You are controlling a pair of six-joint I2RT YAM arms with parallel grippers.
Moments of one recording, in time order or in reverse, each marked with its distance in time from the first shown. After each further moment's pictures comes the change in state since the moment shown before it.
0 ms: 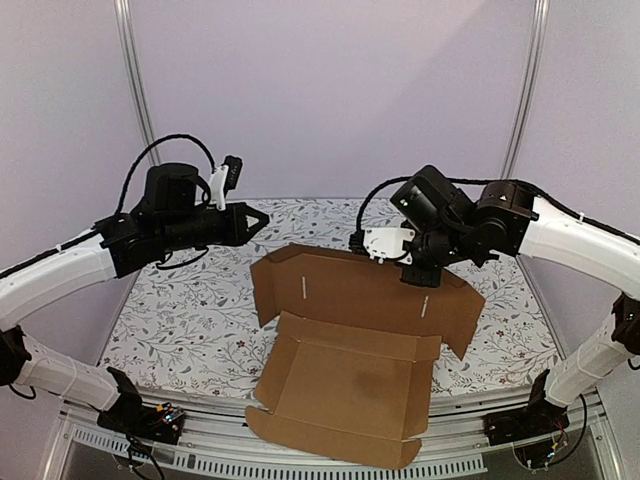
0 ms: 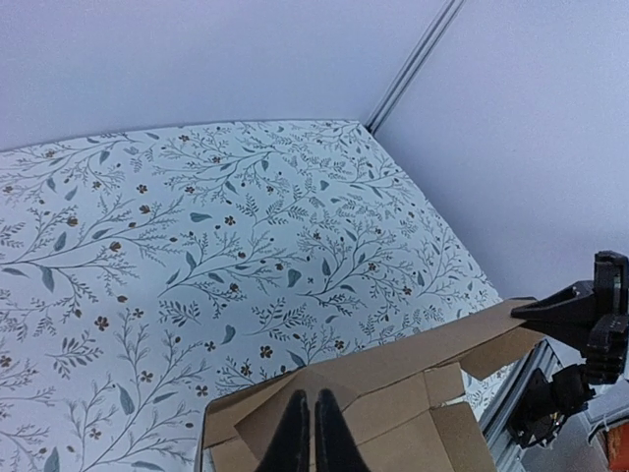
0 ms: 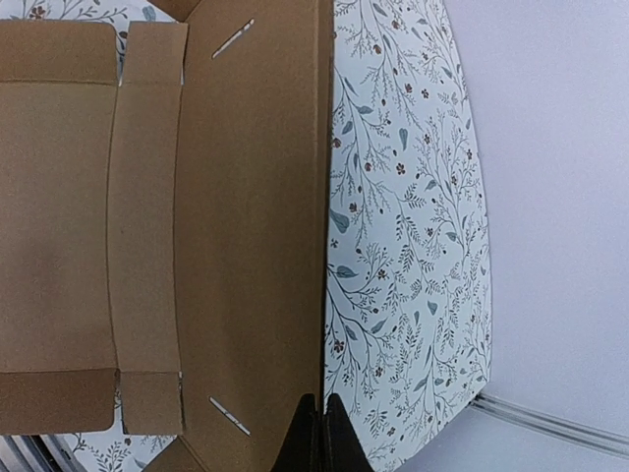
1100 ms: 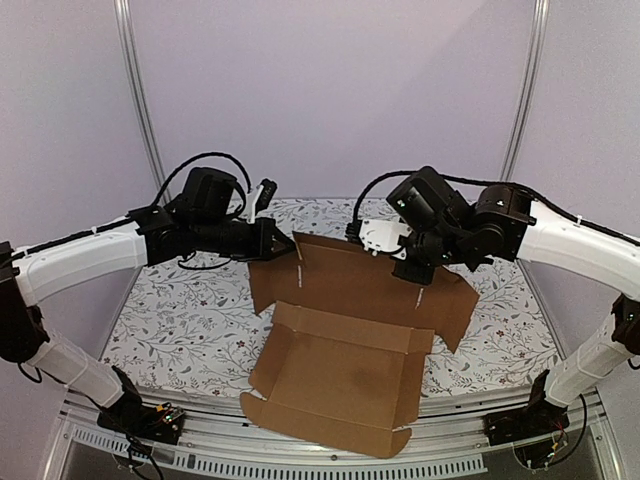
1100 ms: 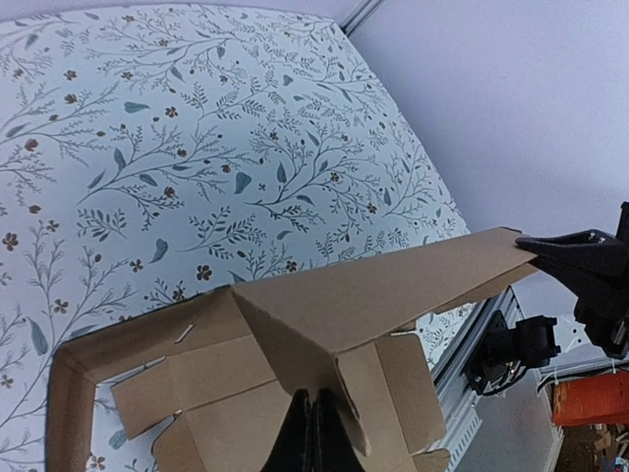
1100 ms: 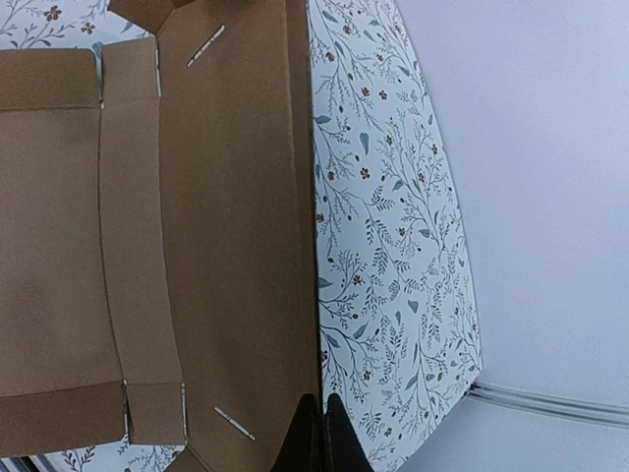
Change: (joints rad) left arm -0.022 0.187 0.082 -0.100 0.201 -0.115; right arm 0.021 0.002 -0.012 0.082 0.087 0.071
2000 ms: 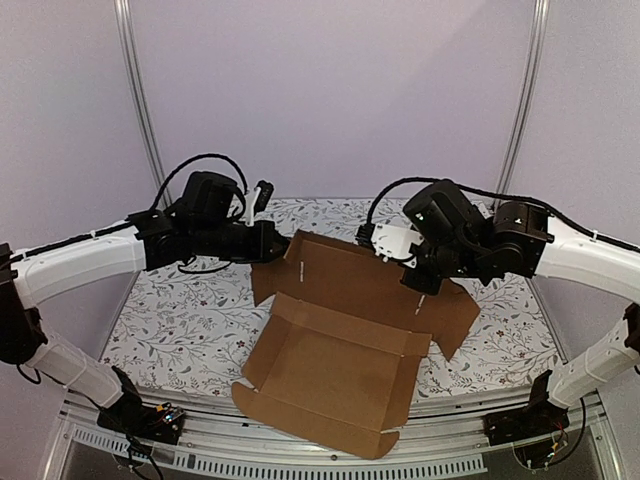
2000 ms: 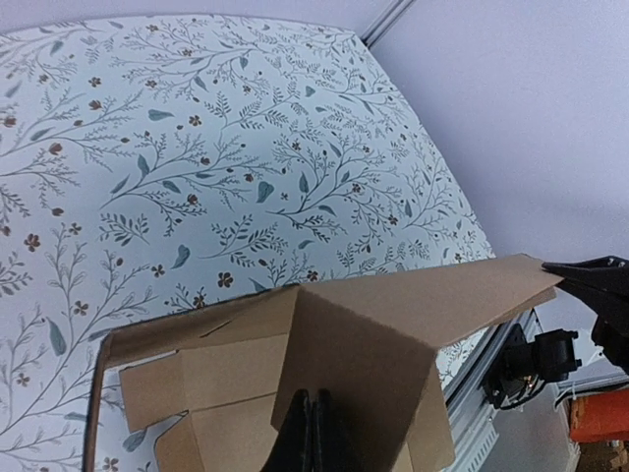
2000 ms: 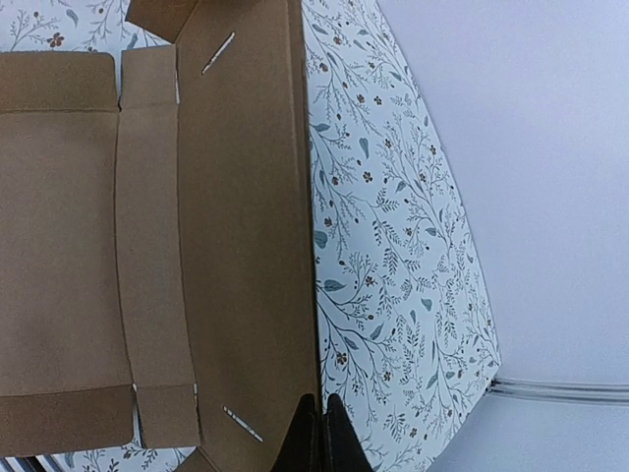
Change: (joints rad) left arm -0.026 0.014 -0.004 0.017 -0.082 -0.008; right arm 0.023 -0.098 -0.142 0.095 0.005 0.072
